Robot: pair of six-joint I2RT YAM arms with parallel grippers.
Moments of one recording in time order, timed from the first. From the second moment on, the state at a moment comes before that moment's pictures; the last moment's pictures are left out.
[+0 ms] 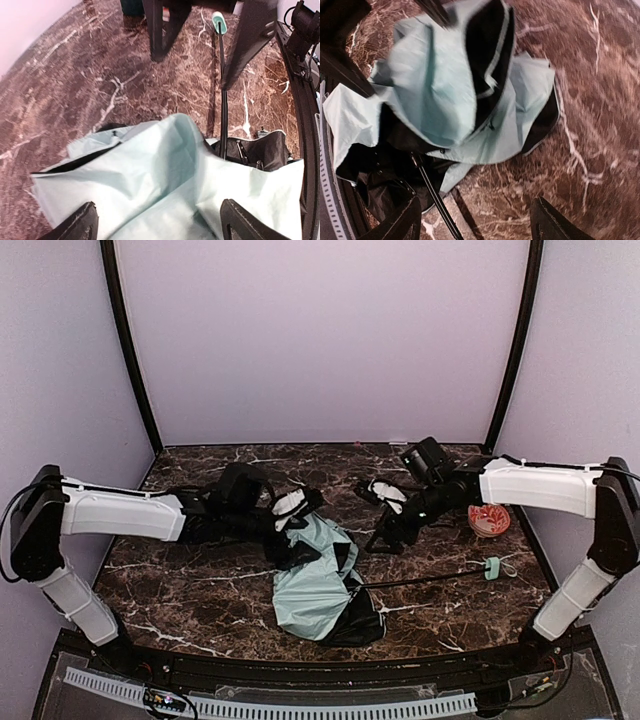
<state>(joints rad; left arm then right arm) -0.84 1.61 0.95 0.00 0.32 0.26 0.71 1.57 1.11 -0.52 -0.44 -0.33</state>
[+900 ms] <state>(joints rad) -1.02 1.56 0.95 -0.21 0.27 0.38 0.73 1.76 1.08 -0.64 -0.50 -0.27</state>
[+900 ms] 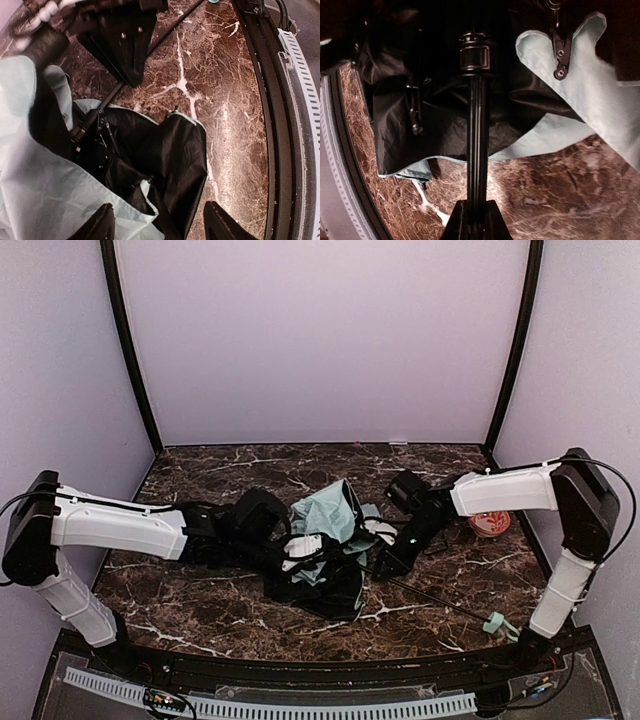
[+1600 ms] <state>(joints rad) -1.03 1.10 0.75 0.09 0.11 0.43 0.71 1.45 1.07 -0.19 0.31 -0.40</state>
